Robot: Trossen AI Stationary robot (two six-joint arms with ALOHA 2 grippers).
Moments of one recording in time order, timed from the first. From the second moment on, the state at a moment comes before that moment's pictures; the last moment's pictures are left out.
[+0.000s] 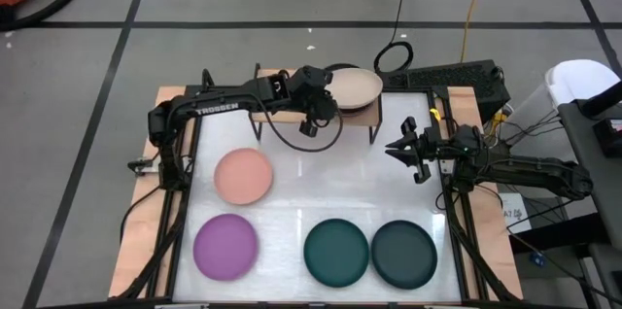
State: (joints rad) left arm 0.28 1.86 1.76 -0.58 -0.08 0.89; right arm -0.32 0.50 0.11 0.62 -0.39 0.22
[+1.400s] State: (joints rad) left arm 0.30 1.86 1.76 -0.52 -0.08 0.81; right arm -0.32 0.50 0.11 0.62 -0.39 0.20
